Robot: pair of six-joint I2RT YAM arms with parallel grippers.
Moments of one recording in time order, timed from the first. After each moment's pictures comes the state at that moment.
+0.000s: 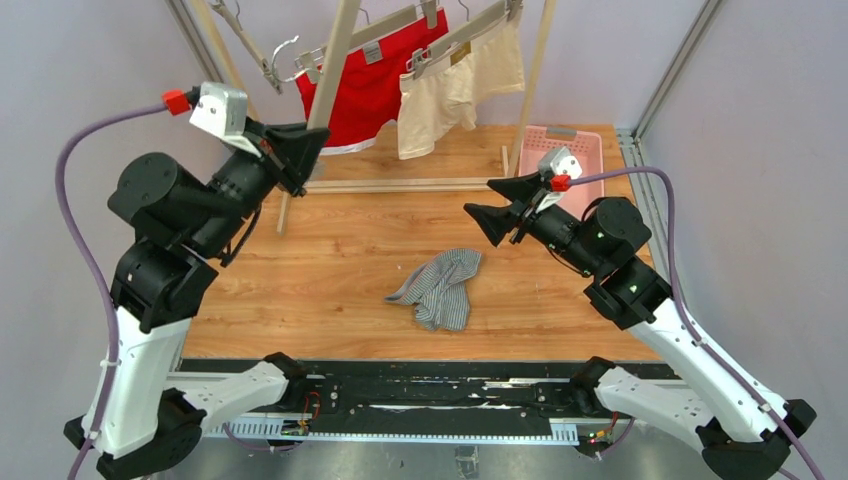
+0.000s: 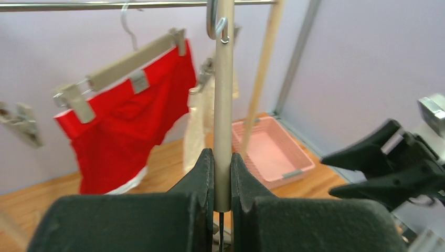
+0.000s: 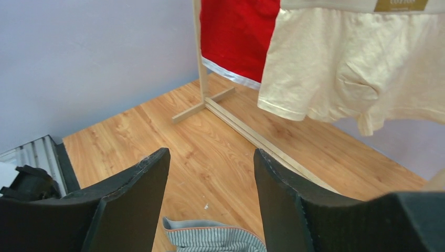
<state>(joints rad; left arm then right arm) -0.58 0.95 1.66 -0.49 0.01 -0.14 0.71 0.86 1.02 0.01 -0.20 0.05</state>
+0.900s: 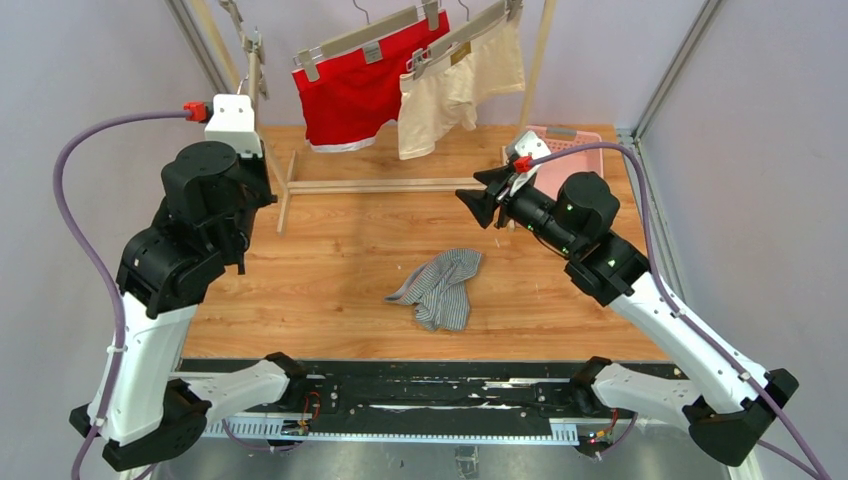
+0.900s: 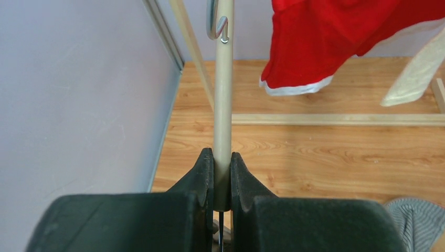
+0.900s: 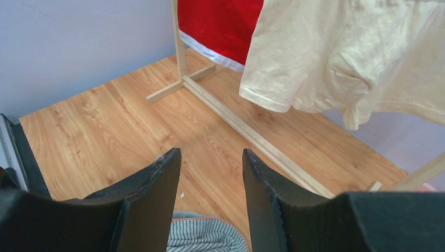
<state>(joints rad) -0.58 1.04 1.77 -0.97 -0.73 -0.02 0.71 1.02 1.14 -0.09 -0.15 -0.06</state>
